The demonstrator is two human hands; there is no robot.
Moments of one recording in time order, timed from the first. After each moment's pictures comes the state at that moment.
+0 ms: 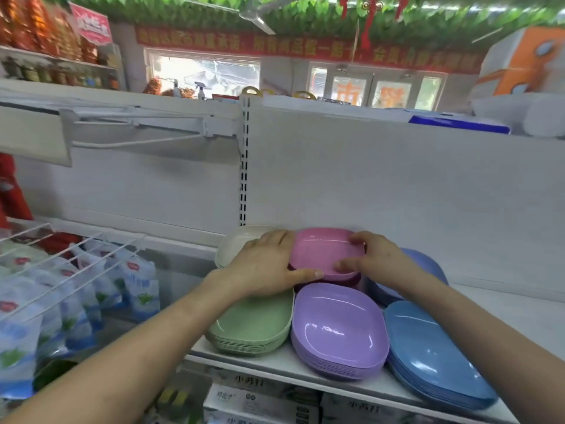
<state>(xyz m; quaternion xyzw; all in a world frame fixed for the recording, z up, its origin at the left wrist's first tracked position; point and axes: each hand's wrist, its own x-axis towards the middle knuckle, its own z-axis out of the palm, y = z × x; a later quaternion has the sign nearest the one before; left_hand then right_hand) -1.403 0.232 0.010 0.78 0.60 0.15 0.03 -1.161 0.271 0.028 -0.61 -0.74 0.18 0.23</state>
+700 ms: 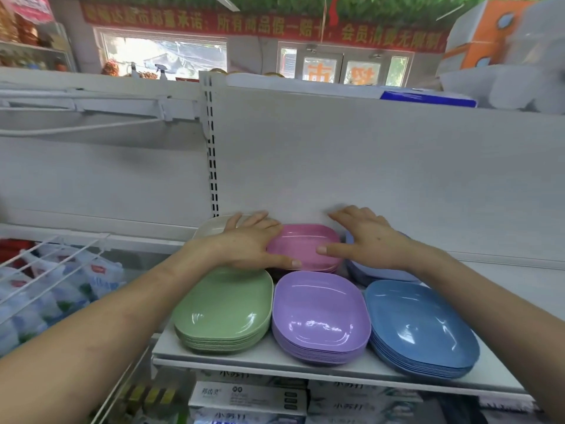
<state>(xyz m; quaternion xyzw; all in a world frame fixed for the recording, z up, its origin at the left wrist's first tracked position) -1.407 0.276 0.012 0.83 0.56 0.00 0.05 -1.137 0.274 0.036 -0.55 -0.83 0.01 0.10</state>
